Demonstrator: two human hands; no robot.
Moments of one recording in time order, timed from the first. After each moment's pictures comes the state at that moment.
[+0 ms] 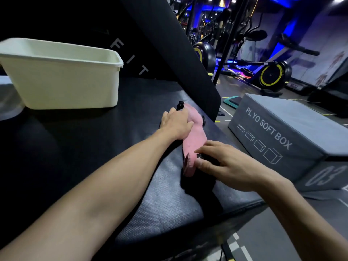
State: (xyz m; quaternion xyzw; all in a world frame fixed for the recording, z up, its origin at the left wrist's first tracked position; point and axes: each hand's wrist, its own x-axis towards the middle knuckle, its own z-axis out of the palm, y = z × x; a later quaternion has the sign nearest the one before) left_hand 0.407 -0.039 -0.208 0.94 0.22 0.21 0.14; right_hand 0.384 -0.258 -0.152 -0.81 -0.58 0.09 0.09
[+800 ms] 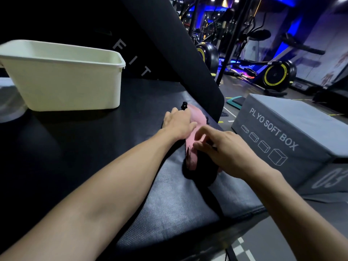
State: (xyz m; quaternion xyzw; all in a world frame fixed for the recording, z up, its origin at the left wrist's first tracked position) left_hand 0.397 -0.042 -0.194 0.94 0.24 0.18 0.16; right_hand 0.396 -0.228 -0.154 -0.83 -0.53 -0.05 0.15
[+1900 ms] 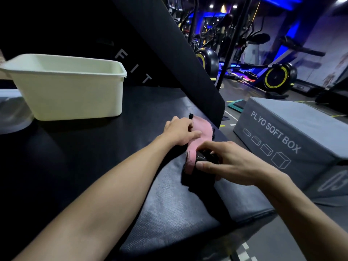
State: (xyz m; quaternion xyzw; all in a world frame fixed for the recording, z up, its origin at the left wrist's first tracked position) left_hand 0.404 -0.028 -0.207 0.94 0.20 0.16 0.24; right_hand 0.410 -0.246 -0.151 -0.78 -0.59 0.09 0.18
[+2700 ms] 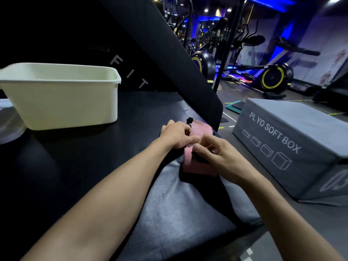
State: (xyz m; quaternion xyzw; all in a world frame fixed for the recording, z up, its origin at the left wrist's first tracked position) left_hand 0.419 -0.013 -0.217 0.93 0.21 0.16 0.28; right_hand 0.428 -0.220 -0.184 -0.78 -0.49 0.05 0.38
